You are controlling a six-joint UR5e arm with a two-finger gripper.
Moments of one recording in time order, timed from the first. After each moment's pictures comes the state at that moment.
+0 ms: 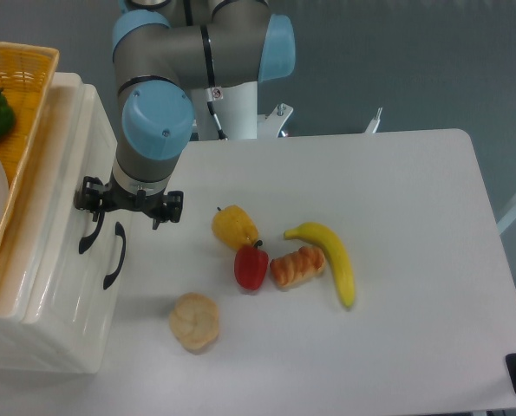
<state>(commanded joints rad) 2.19 -1.83 -1.55 -1.44 1.24 0.18</state>
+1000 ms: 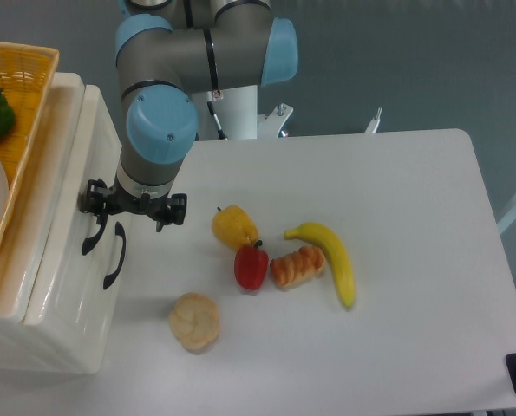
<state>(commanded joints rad) 2.21 -1.83 -1.55 -1.43 1.27 0.19</state>
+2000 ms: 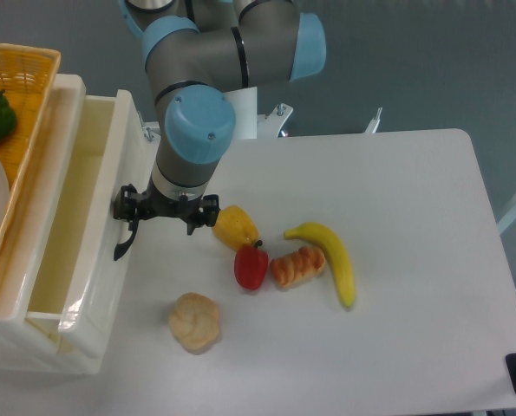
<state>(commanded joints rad) 2.30 -1.83 -1.55 -1.43 1.27 0.22</state>
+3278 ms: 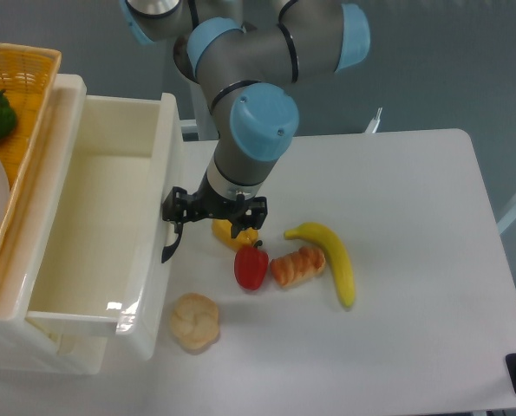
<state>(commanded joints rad) 2.41 -1.84 -1.55 -1.43 1.27 0.35</state>
